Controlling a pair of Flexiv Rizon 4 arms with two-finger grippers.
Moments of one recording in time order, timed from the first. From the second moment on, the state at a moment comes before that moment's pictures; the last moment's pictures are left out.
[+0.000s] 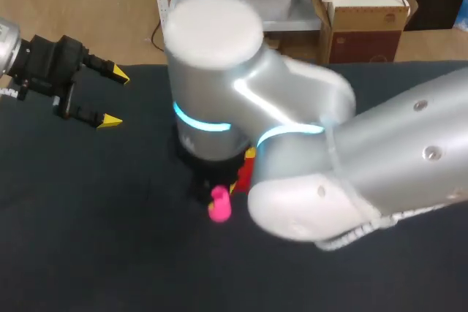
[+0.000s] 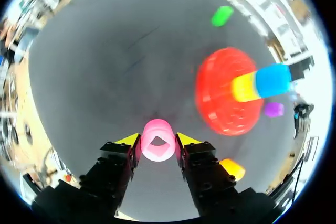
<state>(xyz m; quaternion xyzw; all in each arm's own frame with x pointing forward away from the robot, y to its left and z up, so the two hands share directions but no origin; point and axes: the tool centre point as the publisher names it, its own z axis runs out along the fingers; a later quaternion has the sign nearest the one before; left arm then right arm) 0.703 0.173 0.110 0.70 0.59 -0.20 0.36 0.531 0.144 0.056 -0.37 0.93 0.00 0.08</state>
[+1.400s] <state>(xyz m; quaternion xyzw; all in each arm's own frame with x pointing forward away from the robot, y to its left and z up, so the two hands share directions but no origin) 0.703 0.173 0.110 0.70 0.59 -0.20 0.36 0.669 0.083 0.161 -0.36 0.92 -0.01 0.14</state>
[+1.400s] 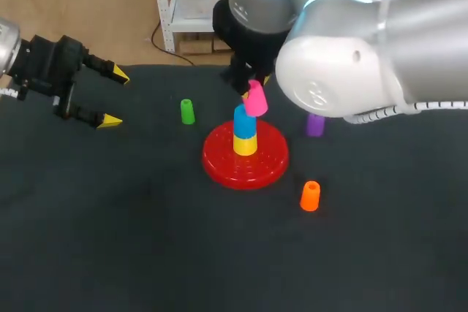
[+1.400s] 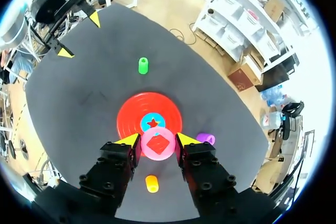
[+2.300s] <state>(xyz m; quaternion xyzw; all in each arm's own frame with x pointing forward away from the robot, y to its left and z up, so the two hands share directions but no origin) 0.703 0.173 0.110 0.70 0.59 -0.20 0.36 0.689 0.102 0.139 -0.37 0.92 0.01 0.13</state>
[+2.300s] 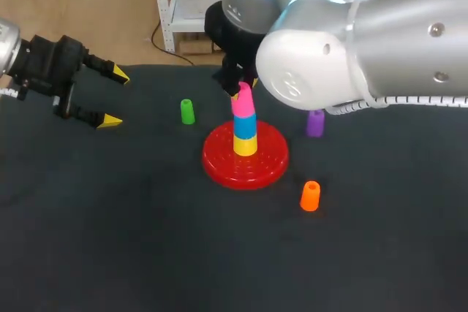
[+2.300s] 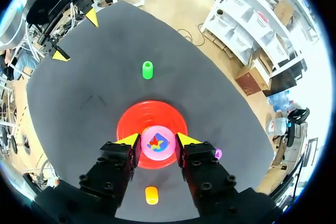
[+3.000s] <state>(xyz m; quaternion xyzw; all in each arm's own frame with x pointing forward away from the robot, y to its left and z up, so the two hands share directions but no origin) 0.703 0.173 0.110 0.70 0.59 -0.20 0.36 0.681 0.088 0.123 -0.35 0.93 0.04 0.12</state>
